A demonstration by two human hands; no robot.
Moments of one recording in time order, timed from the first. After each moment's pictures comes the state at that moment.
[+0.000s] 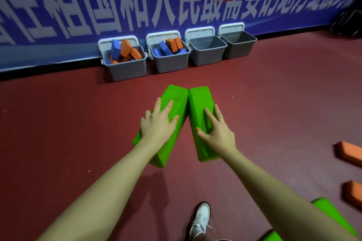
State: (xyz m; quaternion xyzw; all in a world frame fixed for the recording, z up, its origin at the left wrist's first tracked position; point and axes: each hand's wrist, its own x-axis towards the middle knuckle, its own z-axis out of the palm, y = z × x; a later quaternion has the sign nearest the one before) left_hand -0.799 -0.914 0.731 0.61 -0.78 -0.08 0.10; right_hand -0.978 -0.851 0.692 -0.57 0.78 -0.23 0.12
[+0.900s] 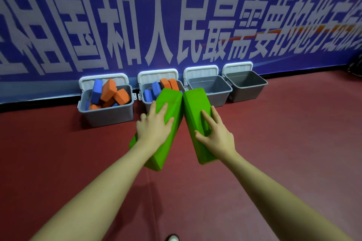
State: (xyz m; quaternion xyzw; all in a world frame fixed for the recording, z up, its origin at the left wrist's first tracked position) left_hand -1.055 -1.442 0.771 0.64 -0.75 -0.06 0.14; right_hand -1.246 -1.385 0.747 -0.62 0.74 -0.24 0.09
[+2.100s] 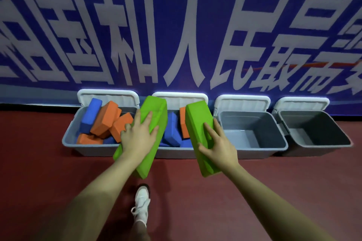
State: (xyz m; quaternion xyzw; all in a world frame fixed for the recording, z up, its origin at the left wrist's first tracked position) left_hand -1.131 -2.078 0.704 0.77 -0.63 -0.05 0.09; right_hand -1.372 -2.072 0.679 -0.71 0.66 -0.16 0.17
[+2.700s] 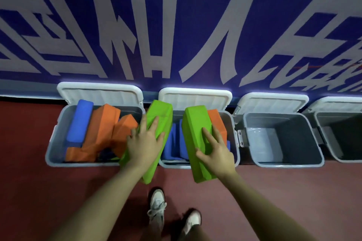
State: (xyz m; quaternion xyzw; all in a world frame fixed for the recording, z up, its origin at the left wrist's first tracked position) left_hand -1.012 -2.374 0.580 0.76 -0.64 -0.13 0.06; right_hand -1.228 -2.353 0.571 -0.65 0.70 -0.11 0.26
